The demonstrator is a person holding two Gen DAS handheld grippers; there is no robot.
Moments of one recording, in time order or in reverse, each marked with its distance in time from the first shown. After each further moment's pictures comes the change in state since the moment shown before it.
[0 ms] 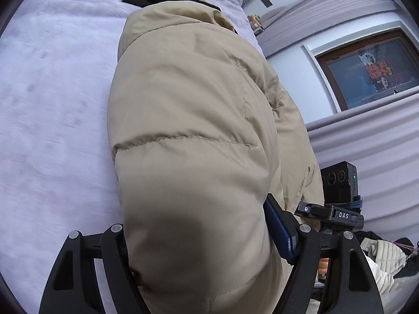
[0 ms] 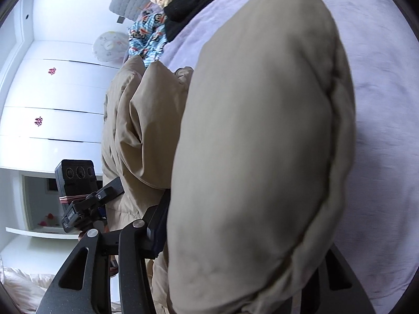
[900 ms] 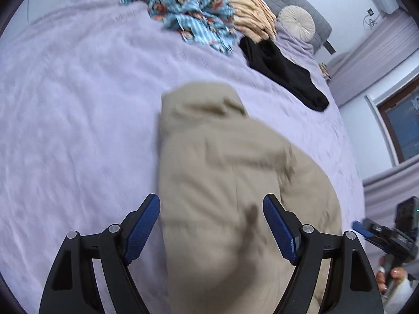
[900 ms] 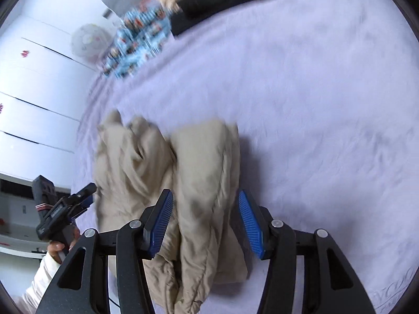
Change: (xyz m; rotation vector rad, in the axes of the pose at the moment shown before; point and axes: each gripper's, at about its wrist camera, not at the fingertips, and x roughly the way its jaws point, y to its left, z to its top) left arm -0.142 0.207 0.042 -0.103 -0.247 0.378; right arm 0.126 0.154 0.025 -0.104 -0.154 -0.289
